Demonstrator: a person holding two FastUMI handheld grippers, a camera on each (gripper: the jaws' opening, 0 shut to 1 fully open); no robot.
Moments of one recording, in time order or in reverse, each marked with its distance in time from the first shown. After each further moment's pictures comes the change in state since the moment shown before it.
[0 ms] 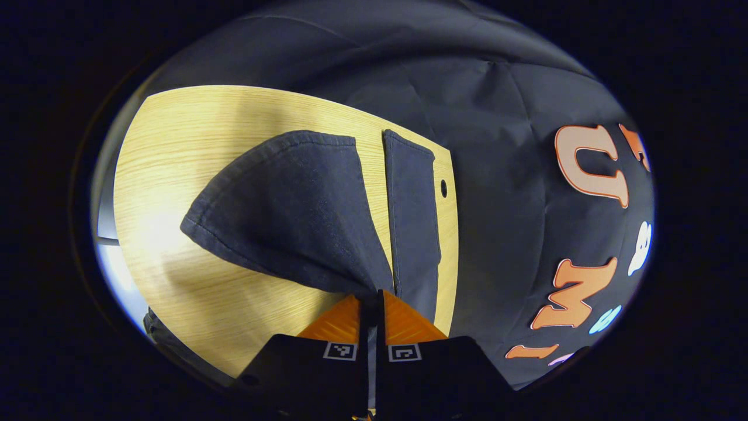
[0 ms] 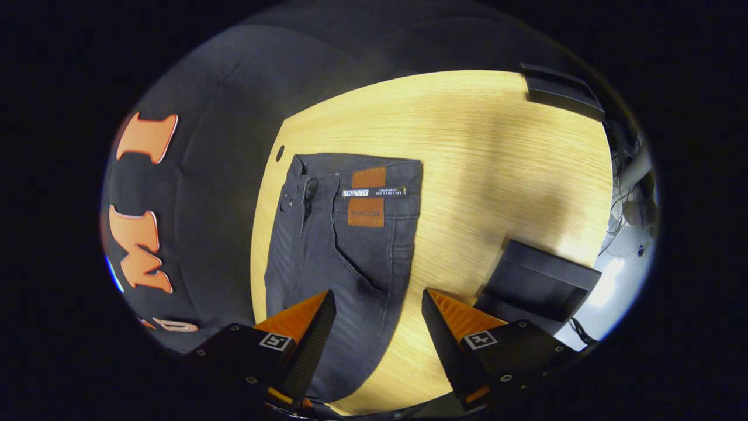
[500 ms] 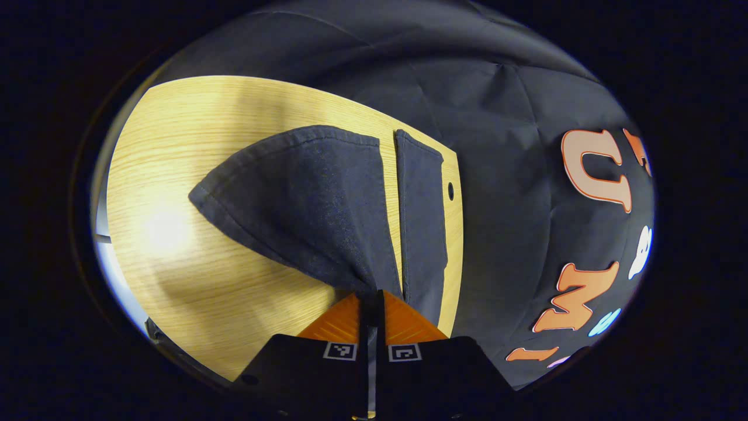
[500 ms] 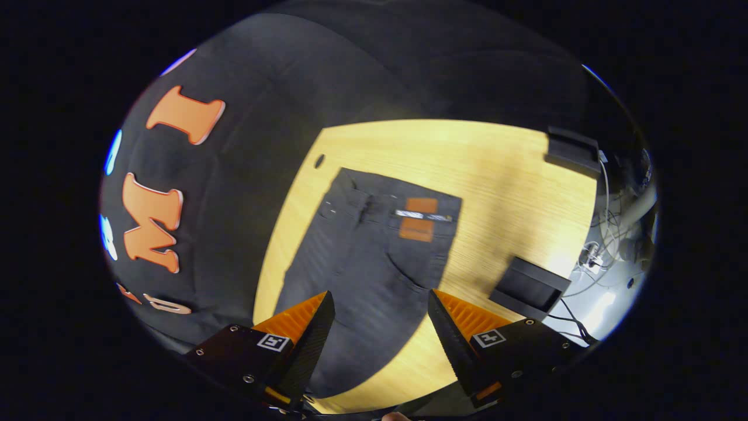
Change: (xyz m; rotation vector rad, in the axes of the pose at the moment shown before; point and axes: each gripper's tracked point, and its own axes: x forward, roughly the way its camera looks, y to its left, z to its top) left arm 0.016 0.008 0.004 -0.014 -0.006 -0.002; right arm -0.043 0.012 0.002 -0.154 -0.059 -0.027
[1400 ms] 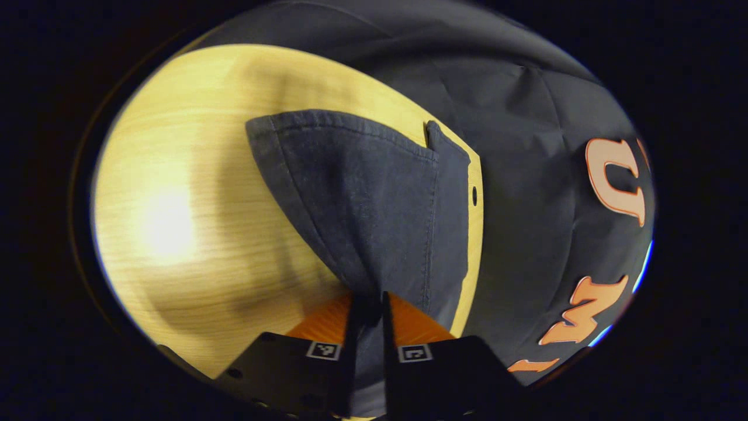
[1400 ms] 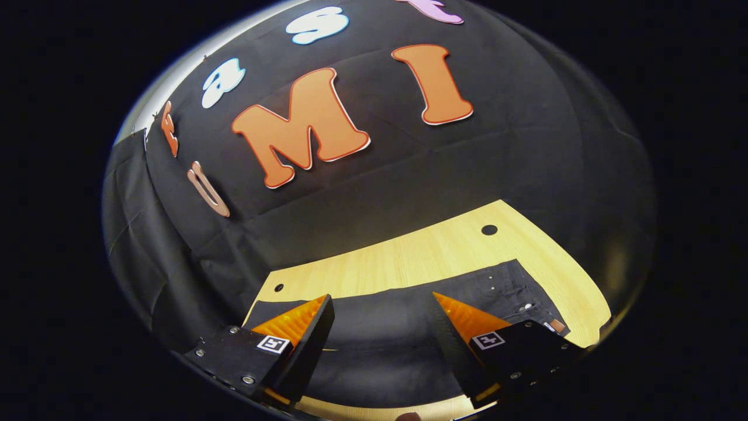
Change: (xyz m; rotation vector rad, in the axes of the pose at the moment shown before) left arm 0.042 0.029 0.000 -0.099 0.020 0.043; right arm -0.067 0.291 -0.025 -0.775 -0.267 0.337
